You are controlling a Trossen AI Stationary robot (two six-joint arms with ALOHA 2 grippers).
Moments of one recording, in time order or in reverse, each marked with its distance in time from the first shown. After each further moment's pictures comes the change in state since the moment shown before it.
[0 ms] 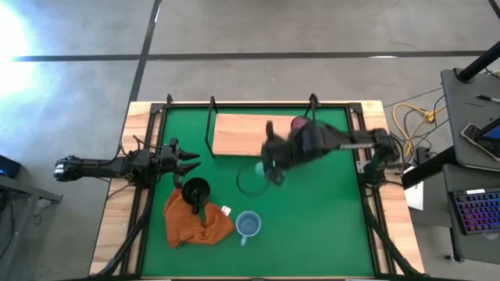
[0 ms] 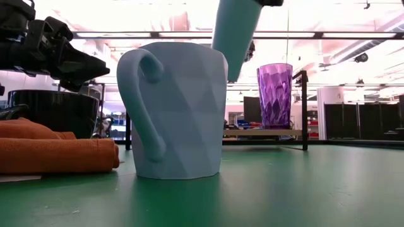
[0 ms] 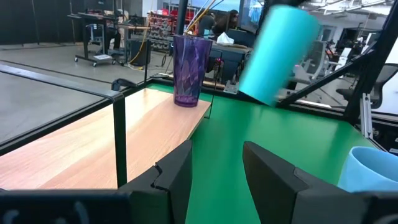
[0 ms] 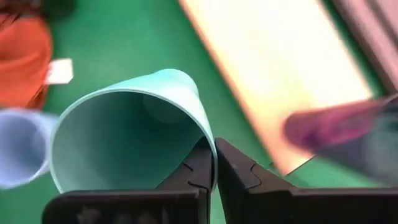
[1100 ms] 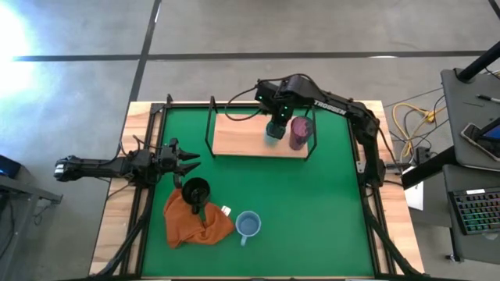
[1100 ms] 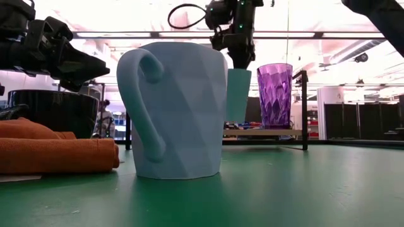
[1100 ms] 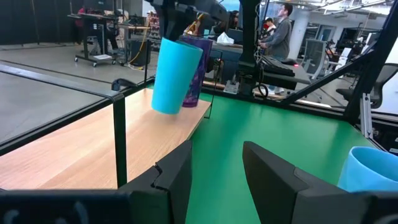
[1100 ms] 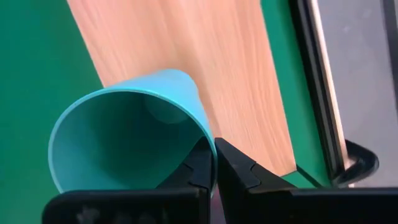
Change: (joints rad) left arm 0.000 0.000 0.000 0.000 0.000 0.000; right arm -0.503 0.167 0.025 0.043 -0.196 -0.695
